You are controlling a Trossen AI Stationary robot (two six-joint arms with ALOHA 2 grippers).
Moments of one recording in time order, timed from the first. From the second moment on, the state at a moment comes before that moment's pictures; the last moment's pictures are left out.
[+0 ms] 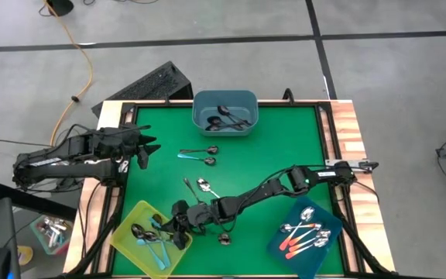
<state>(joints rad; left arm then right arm) 0.19 0.46 0.65 -0.73 -0.25 -0.40 0.31 2.56 2.00 0.37 0.06 0.68</state>
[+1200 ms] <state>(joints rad) 0.19 0.46 0.65 -0.73 -0.25 -0.40 0.26 2.54 2.00 0.33 -0.09 0.75</state>
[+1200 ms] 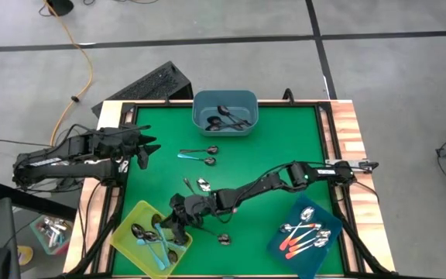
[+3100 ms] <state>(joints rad) 0.19 0.46 0.65 -0.71 -0.39 -0.44 0.04 1.75 2.11 -1.57 -0.08 -0.01</state>
